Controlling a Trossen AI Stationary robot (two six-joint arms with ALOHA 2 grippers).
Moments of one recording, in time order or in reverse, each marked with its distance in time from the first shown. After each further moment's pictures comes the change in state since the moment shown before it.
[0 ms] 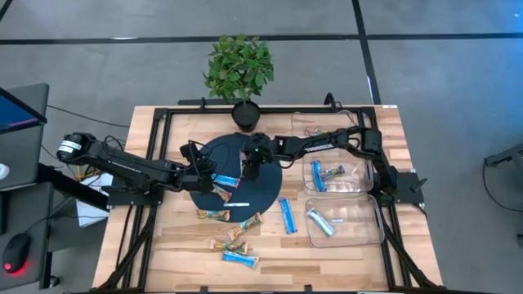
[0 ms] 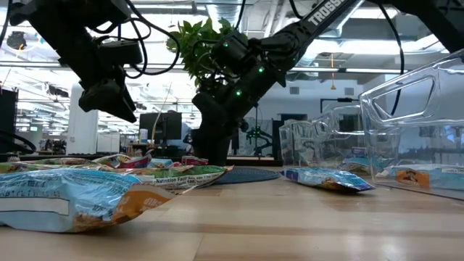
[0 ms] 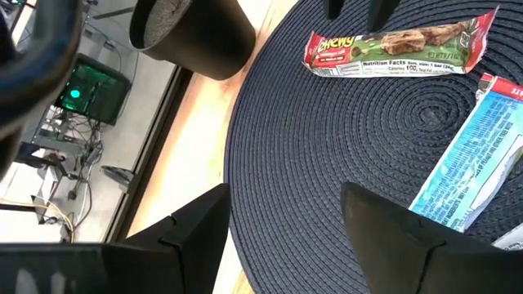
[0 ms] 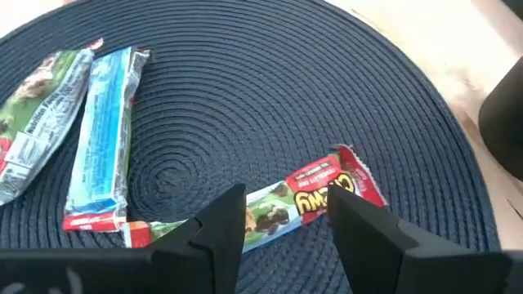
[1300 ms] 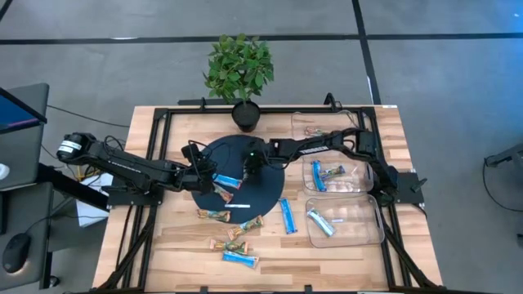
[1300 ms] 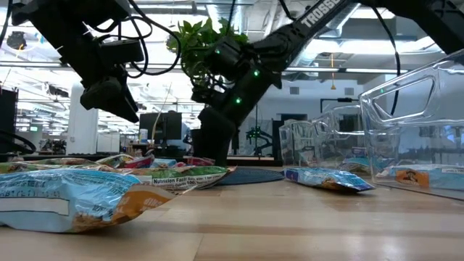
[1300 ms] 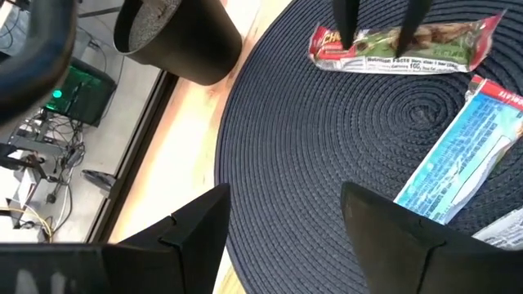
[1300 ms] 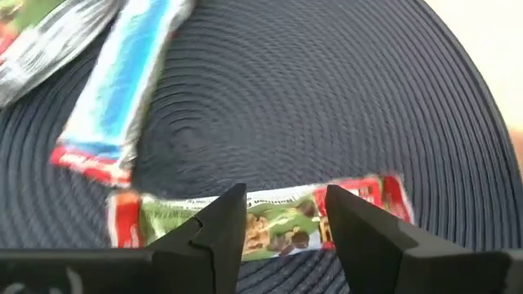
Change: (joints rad) left arm 0.001 0.000 0.000 0.034 0.038 -0.002; right arm 0.026 0.056 0.079 -0.132 -0.043 -0.294
